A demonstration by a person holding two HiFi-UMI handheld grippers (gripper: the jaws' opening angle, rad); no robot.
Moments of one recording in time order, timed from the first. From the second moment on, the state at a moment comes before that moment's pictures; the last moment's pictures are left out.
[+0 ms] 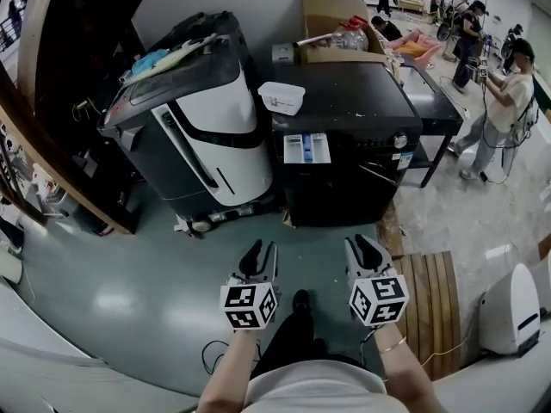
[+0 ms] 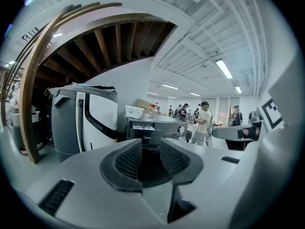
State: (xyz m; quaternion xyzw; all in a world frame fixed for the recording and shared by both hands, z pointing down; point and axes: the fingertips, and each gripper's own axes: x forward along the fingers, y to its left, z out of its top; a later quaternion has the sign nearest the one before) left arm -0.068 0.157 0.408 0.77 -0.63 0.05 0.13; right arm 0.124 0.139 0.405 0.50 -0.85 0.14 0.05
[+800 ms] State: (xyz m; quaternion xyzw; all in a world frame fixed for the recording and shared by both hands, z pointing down) left arm -0.123 -0.024 0.435 0.77 -0.62 0.05 0.15; right arm 0.092 -0.026 0.440 0.54 -0.82 0.15 0.10
